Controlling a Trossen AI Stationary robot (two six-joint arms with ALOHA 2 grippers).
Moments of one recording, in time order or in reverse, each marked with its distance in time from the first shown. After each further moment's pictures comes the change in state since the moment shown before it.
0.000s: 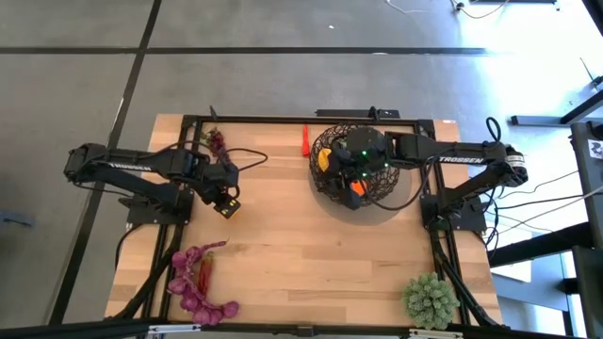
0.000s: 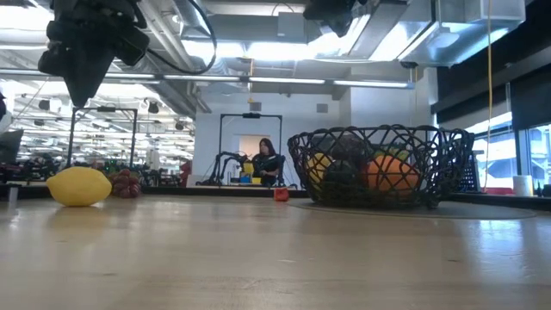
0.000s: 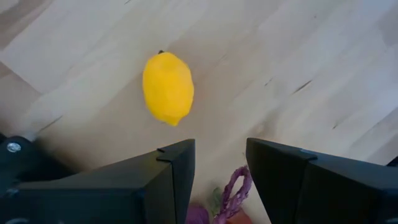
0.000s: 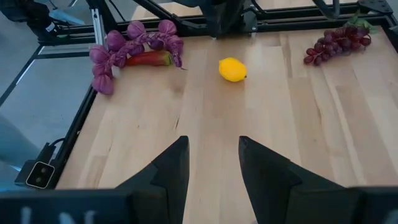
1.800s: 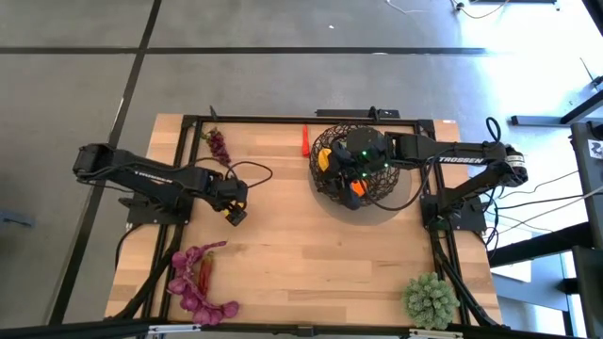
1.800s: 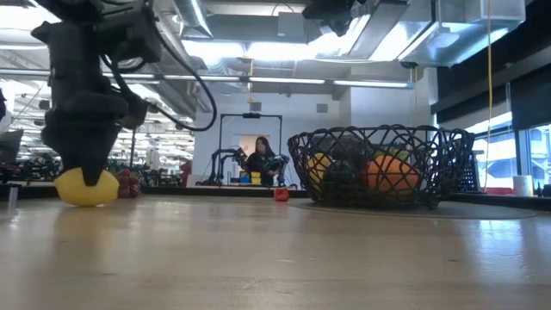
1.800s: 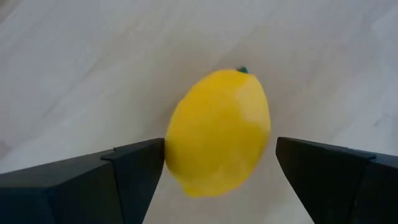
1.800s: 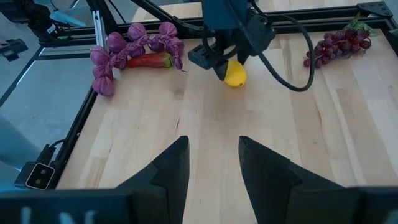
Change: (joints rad) left arm -0.016 0.123 -0.346 0.403 -0.128 0.056; right arm 0.000 0.000 -0.001 0.009 0.001 -0.001
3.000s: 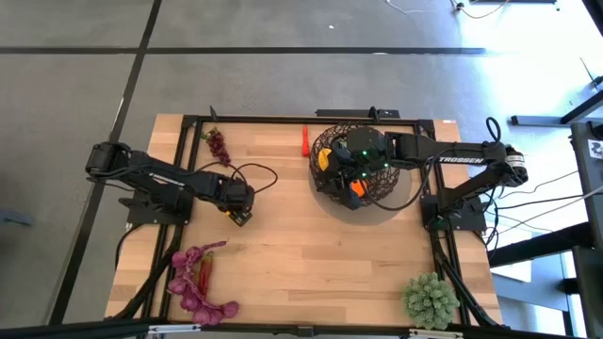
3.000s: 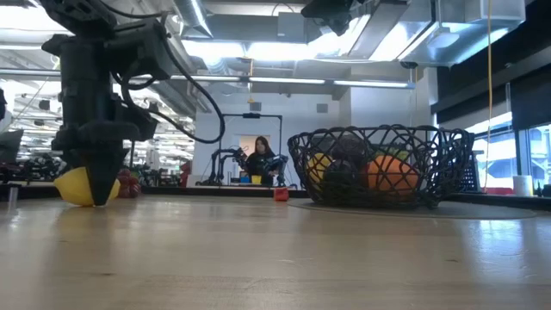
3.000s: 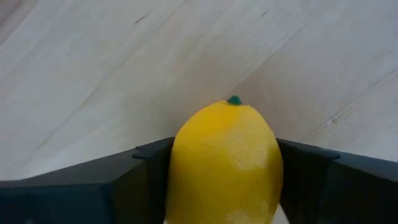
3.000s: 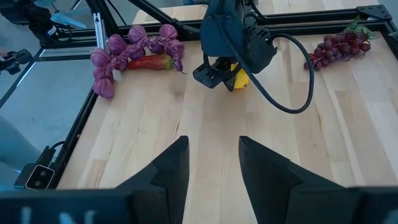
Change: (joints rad) left arm -0.019 0.170 0.003 0.104 -0.055 -0.006; right arm 0.000 0.000 0.000 0.009 0.000 0.000
